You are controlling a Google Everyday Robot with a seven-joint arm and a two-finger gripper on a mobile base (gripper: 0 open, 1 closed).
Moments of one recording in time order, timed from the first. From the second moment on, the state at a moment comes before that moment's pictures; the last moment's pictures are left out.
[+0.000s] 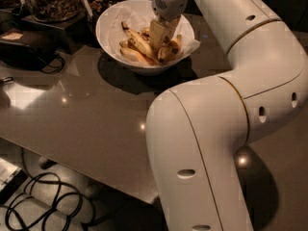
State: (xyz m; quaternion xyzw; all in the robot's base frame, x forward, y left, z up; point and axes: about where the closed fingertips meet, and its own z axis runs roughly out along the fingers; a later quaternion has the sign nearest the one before) arm 0.723 -0.050 0.915 -0.45 0.88 0.02 0.11
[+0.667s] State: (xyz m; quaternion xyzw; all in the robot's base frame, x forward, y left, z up) arm 0.705 -0.063 0.930 -0.47 0.87 0.01 0.12
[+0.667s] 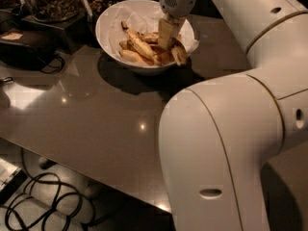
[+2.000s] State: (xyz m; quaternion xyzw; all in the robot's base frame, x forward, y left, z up) arm 0.616 -0.119 1.009 -0.48 0.85 0.05 0.20
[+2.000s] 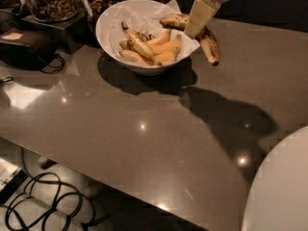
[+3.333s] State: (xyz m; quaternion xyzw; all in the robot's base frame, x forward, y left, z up) arm 0.517 -0.037 0.992 -0.55 0.82 0.09 0.14
